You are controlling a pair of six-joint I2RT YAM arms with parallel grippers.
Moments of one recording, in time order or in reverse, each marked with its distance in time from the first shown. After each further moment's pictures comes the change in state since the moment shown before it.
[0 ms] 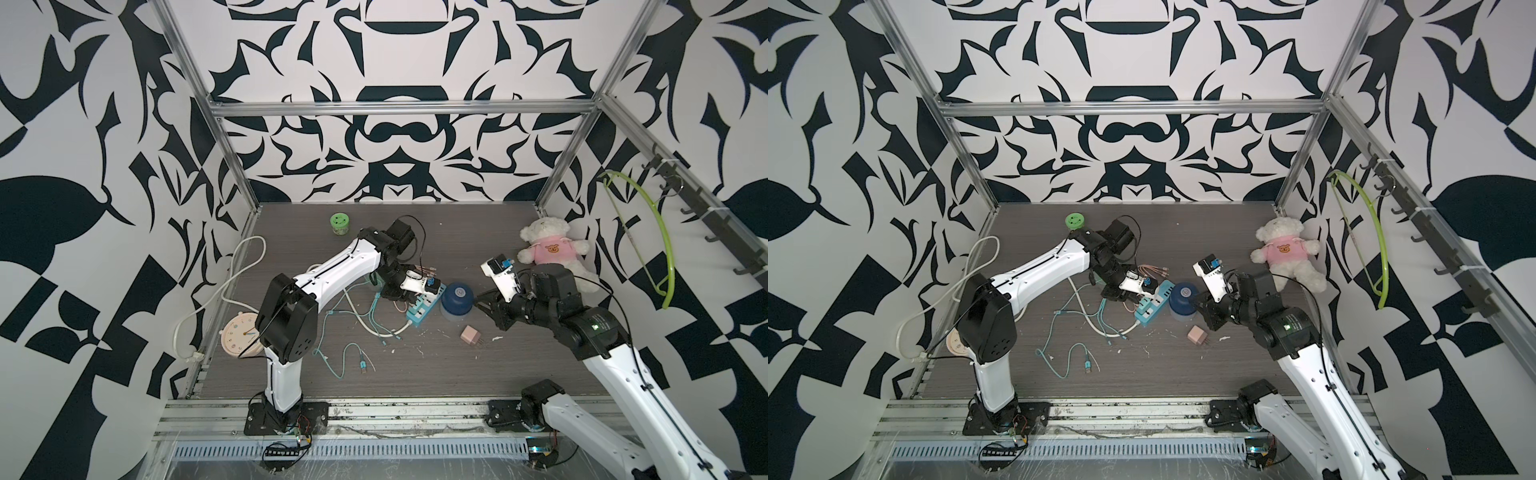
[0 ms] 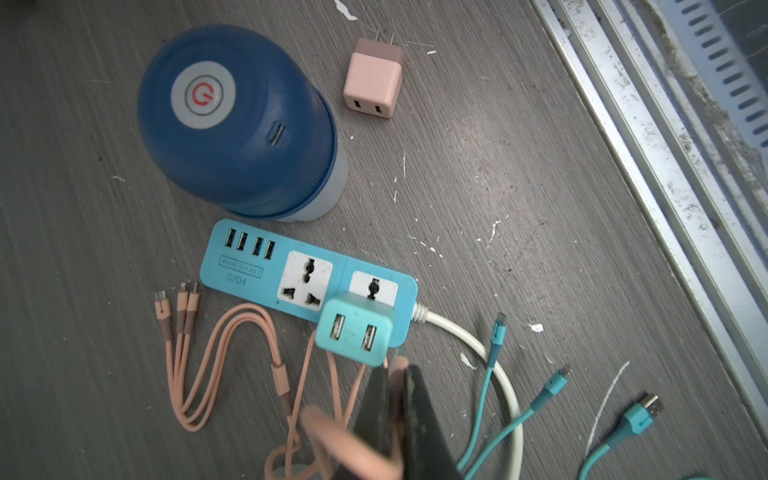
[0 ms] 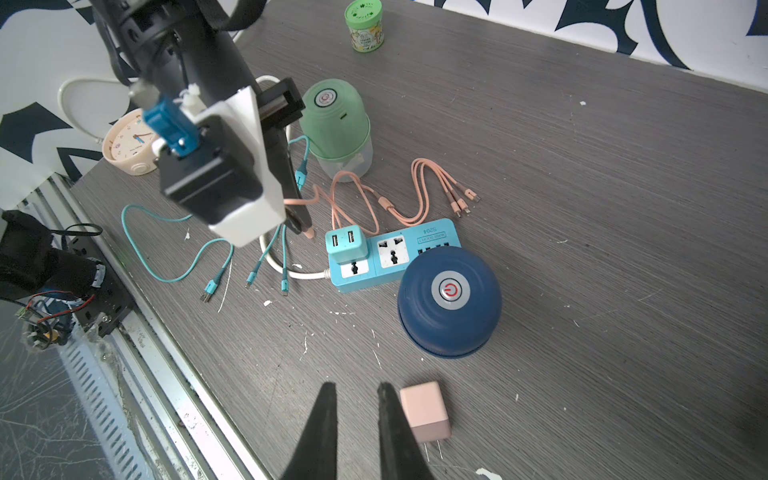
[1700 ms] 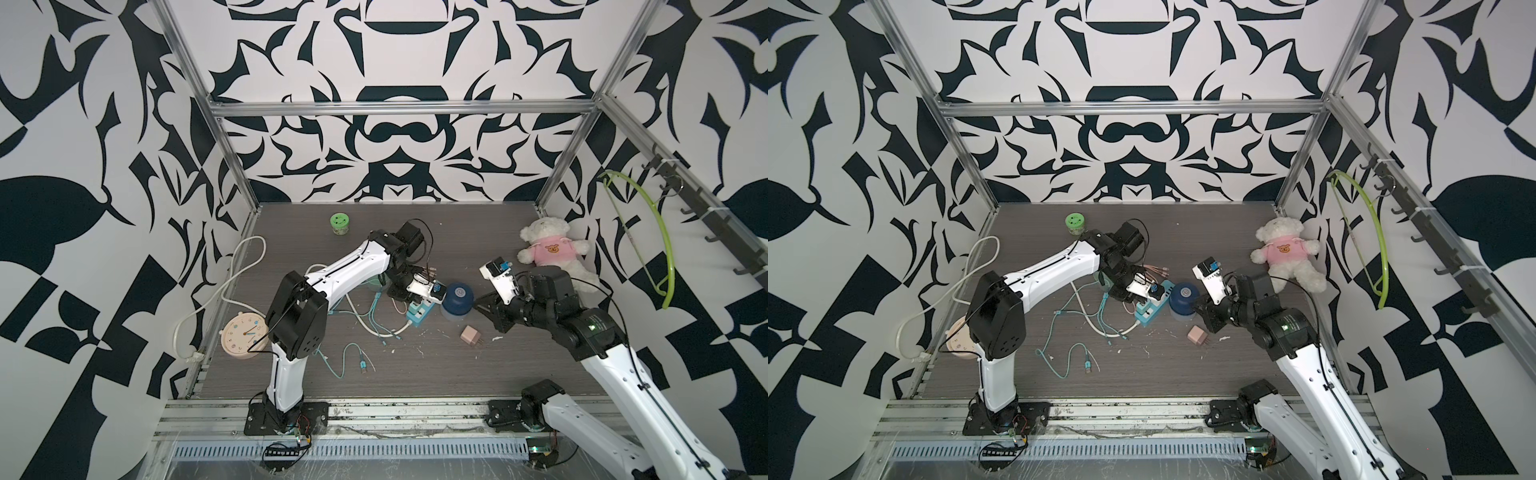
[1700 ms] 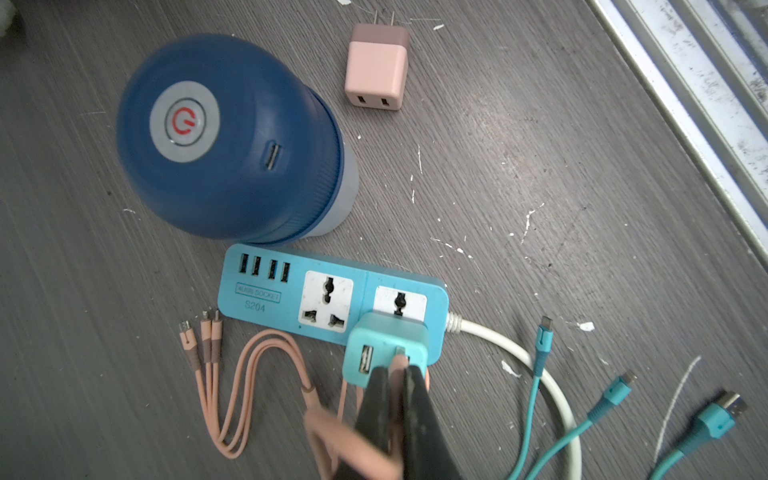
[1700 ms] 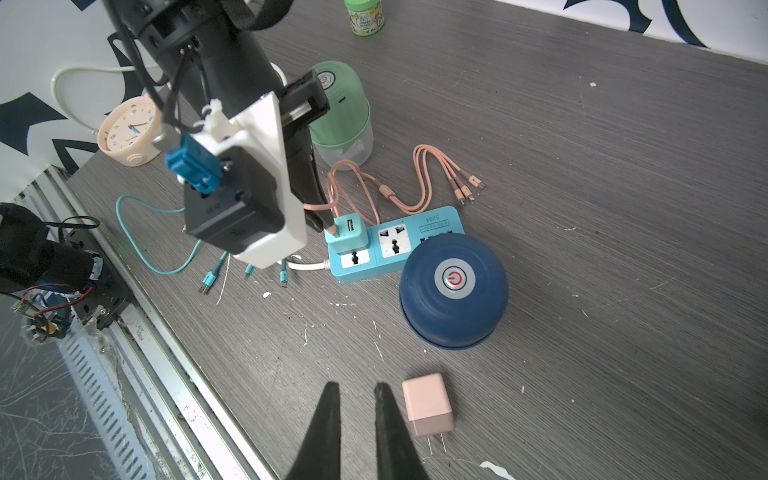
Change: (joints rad) left arm -0.022 0.052 0.023 0.054 -0.062 0.066; right arm 0.000 -0.008 -0.028 0.000 -0.004 0.000
